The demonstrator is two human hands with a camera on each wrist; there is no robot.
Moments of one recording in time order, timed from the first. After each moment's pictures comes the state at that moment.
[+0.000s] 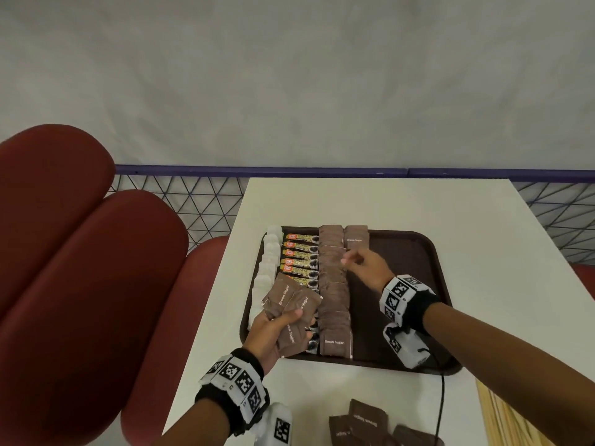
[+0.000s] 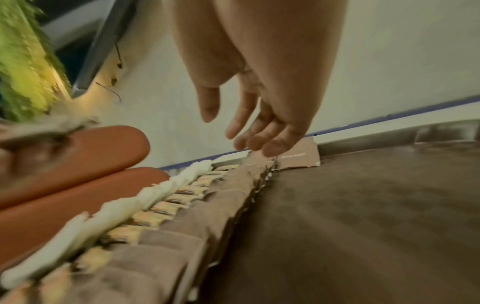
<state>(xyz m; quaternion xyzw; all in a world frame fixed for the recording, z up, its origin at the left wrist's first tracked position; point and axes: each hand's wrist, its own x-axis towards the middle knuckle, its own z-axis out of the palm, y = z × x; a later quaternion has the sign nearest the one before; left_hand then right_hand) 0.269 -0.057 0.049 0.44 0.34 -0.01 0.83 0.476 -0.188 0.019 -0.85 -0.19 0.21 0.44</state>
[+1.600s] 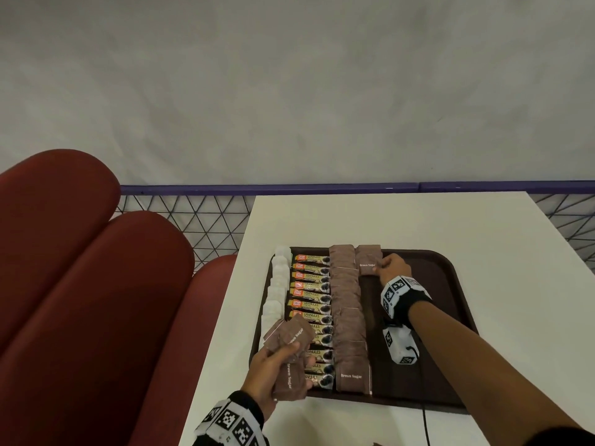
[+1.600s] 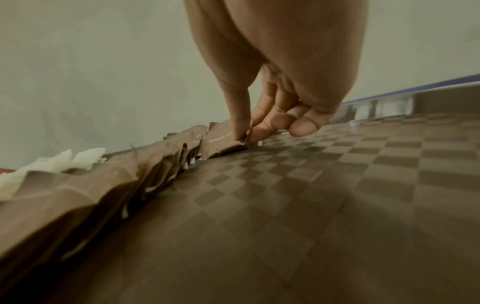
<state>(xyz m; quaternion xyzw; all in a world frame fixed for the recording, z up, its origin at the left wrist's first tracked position) 0.261 -0.038 0.034 0.43 0.35 -0.01 0.83 0.537 -0.171 -0.012 -0.90 0.05 0.17 0.39</state>
